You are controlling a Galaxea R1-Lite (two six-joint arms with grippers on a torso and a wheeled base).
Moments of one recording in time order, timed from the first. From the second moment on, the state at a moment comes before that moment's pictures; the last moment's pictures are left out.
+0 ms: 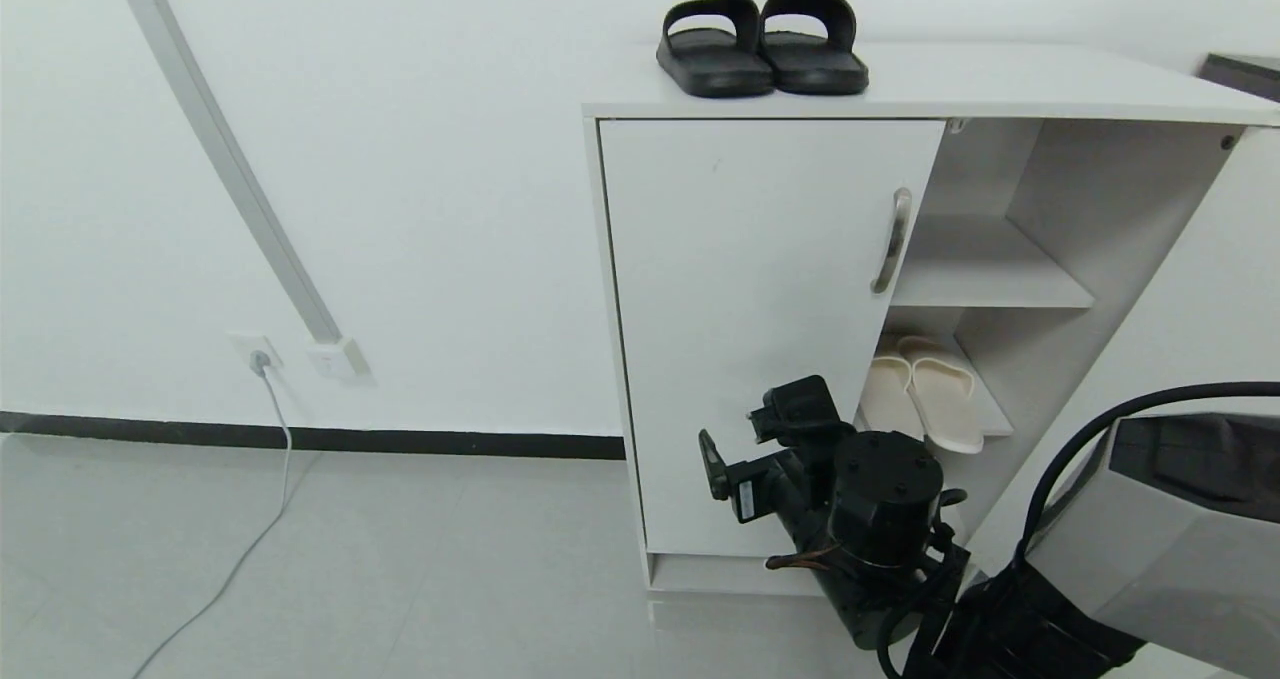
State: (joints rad) left arm 0.00 0.00 0.00 0.00 -0.02 0.01; right arm 0.83 2.14 -0.75 -1.40 -0.53 -0.10
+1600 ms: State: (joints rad) left arm 0.00 0.00 0.00 0.00 -0.02 0.04; right arm 0.84 2.13 -0.72 -1.41 -0.53 -0.10
